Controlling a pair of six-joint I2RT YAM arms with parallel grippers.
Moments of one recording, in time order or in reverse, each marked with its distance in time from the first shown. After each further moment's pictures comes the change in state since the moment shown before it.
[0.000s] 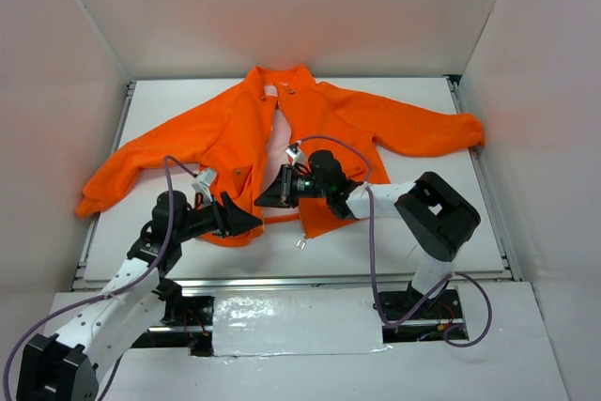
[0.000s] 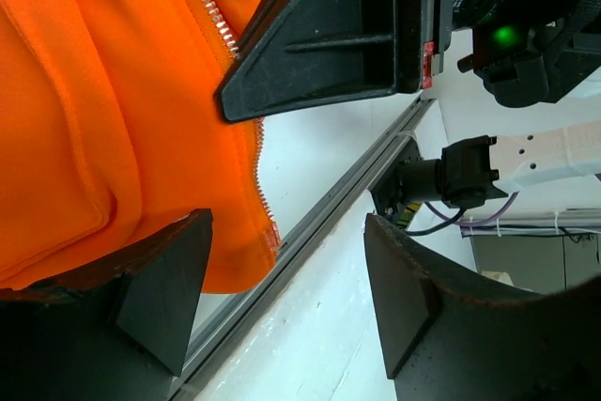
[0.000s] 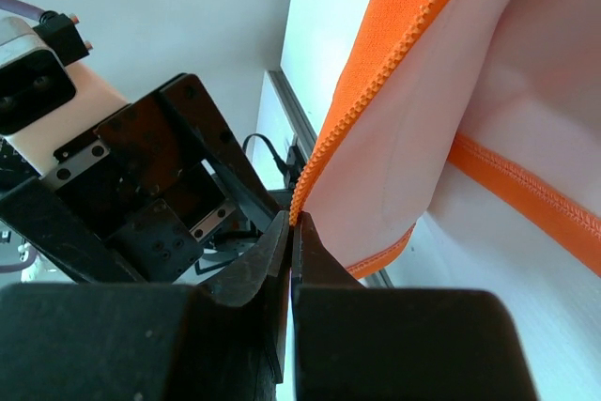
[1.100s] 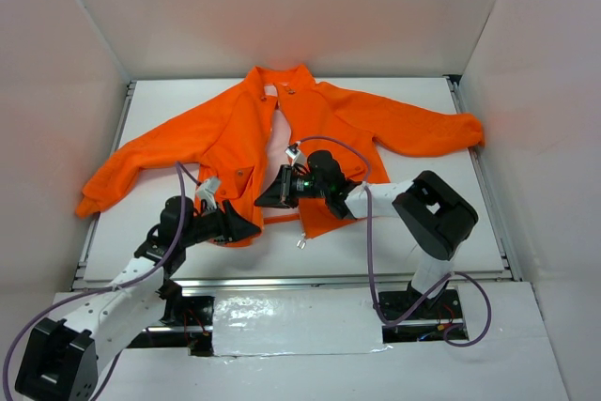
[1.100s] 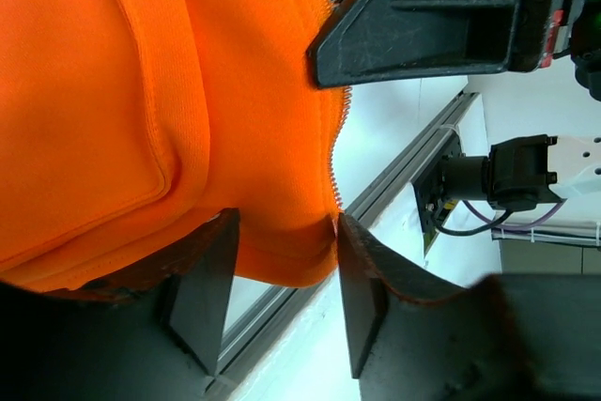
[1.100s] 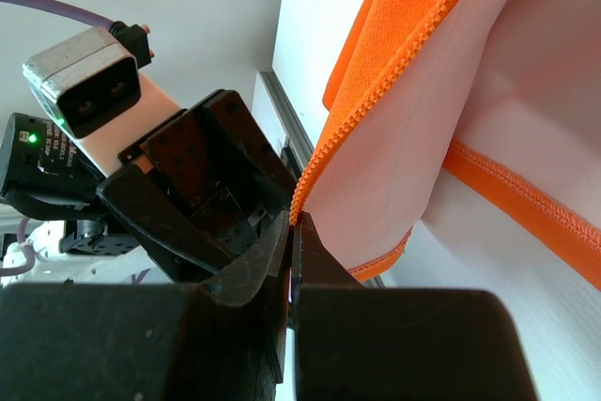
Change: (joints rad) left arm -0.019 0.069 -0.081 0.051 -0.053 0.027; right arm 0.000 0.016 0.006 -0.008 0.010 -0.010
